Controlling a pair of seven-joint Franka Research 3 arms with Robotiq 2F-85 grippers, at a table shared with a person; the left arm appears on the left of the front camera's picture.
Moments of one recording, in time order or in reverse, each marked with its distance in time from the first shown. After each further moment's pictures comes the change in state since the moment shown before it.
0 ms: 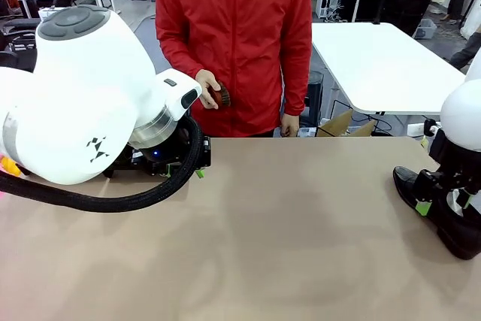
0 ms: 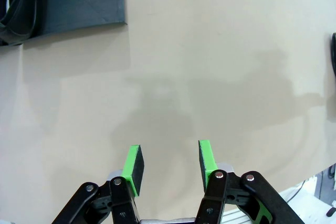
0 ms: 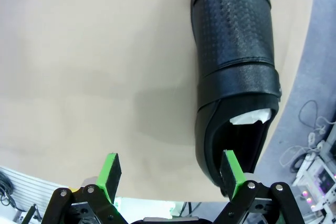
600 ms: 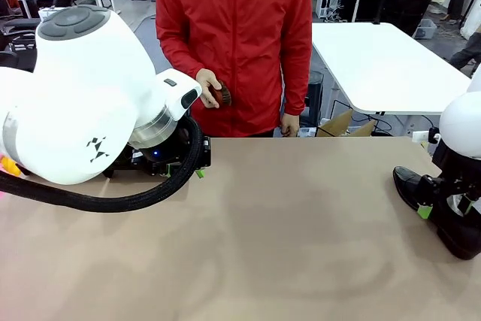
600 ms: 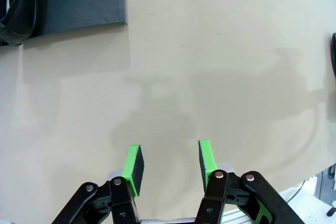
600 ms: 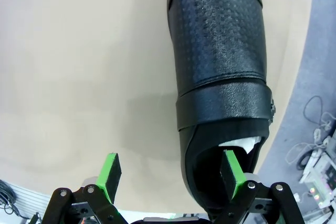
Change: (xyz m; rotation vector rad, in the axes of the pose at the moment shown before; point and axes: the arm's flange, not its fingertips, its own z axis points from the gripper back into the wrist) left arm 0.000 0.000 0.000 0.000 0.000 0.000; right arm 0.009 -0.021 -0.024 0.011 0.004 -0.045
